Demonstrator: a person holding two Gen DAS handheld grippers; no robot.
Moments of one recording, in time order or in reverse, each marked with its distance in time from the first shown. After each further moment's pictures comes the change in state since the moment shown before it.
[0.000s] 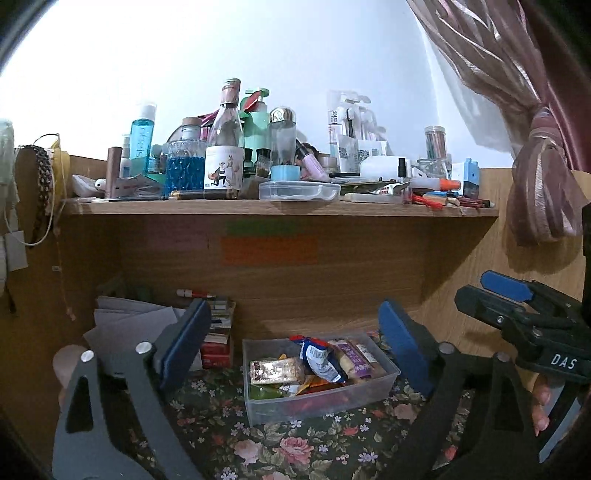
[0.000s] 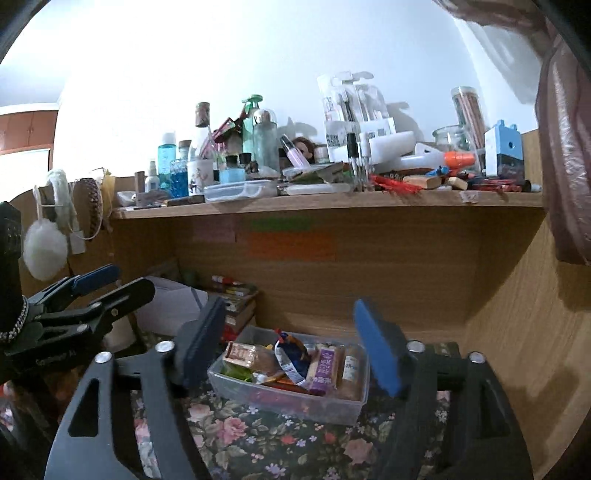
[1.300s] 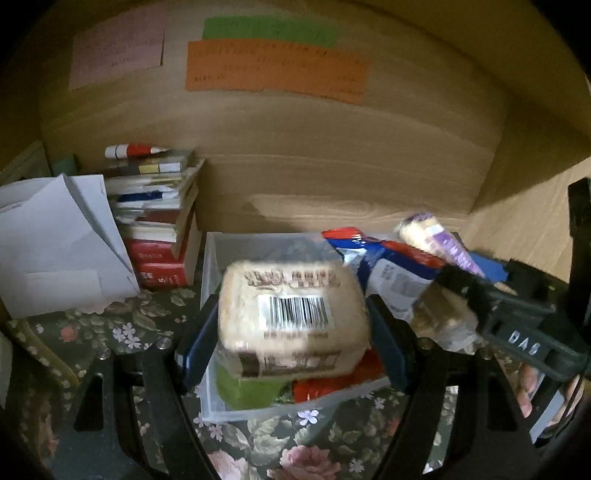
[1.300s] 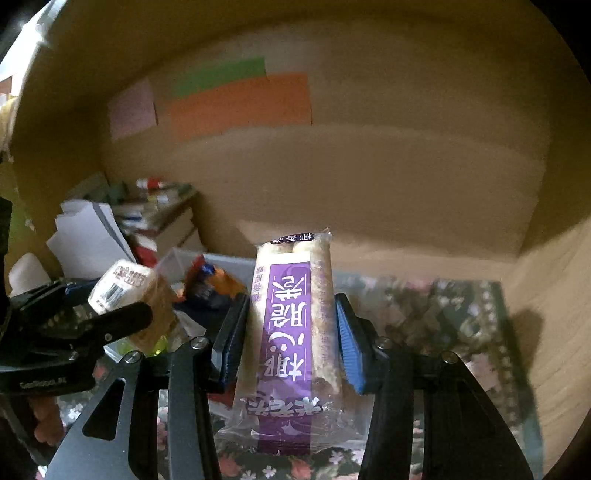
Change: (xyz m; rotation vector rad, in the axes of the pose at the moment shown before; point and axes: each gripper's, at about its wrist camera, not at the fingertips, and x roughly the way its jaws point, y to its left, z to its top) left arm 0.231 0.034 -0.094 -0.096 0.515 -0.043; right arm 0.213 -0.058 -0.075 0.045 0.436 -0.021
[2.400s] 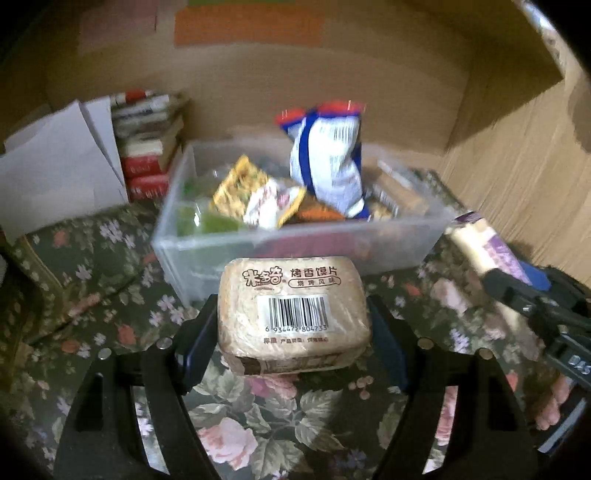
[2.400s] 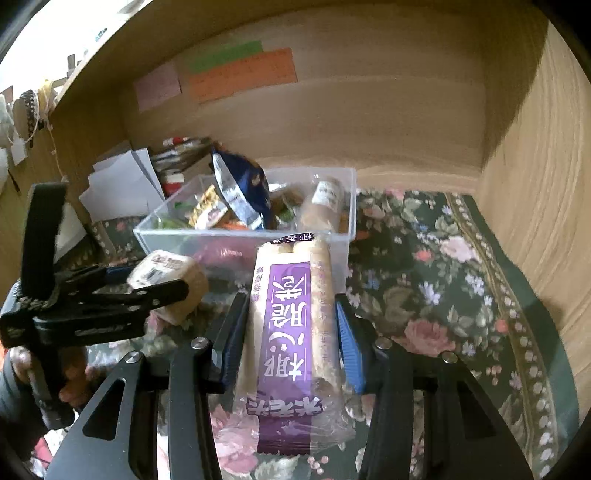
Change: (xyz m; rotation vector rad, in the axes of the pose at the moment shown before) left arm -0.041 -0.030 -0.090 0.036 0.070 -0.014; right arm -0.088 -0.009 -0.097 0.045 -0.023 0.035
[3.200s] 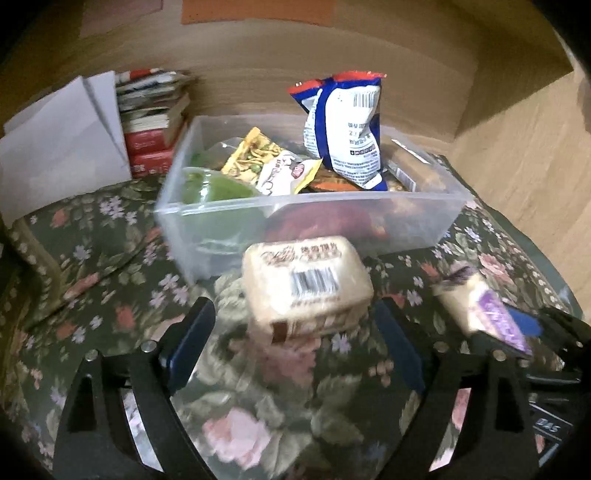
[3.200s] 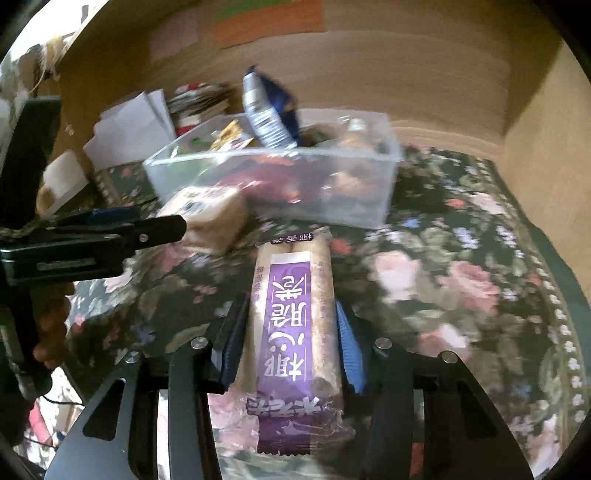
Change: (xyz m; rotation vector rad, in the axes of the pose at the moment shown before) left arm 0.033 0.003 -0.011 -0.014 0.072 0.024; right arm 0.016 0.013 -0.043 -0.014 0.128 -0.005
